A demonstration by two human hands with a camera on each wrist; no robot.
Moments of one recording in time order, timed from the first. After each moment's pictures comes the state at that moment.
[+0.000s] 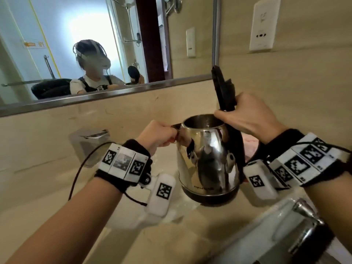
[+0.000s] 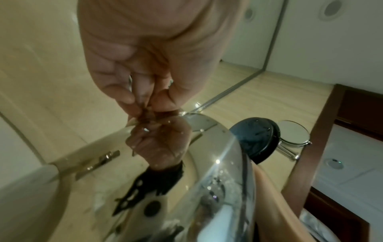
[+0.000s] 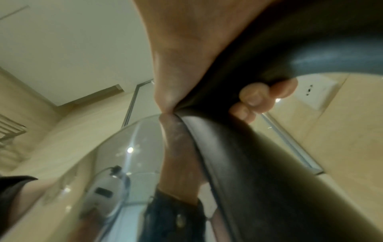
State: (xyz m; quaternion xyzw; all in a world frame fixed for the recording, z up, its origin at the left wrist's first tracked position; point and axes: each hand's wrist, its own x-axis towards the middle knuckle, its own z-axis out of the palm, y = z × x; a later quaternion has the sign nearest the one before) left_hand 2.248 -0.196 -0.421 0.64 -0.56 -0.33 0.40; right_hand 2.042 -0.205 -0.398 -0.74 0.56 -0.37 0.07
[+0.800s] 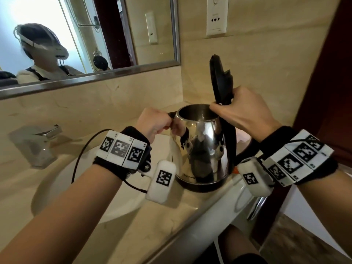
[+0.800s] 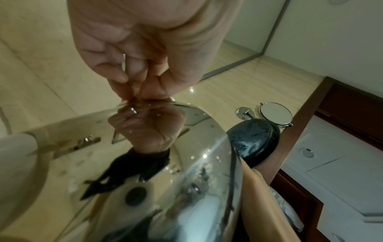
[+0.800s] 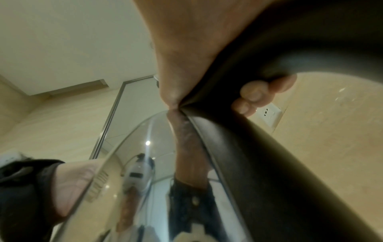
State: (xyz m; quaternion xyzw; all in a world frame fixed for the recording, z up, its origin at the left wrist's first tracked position) left_hand 2.165 -0.215 -0.437 0.63 -0.55 -0.37 0.41; right_hand 1.969 -0.180 -0.425 -0.68 0.62 -0.39 0.02
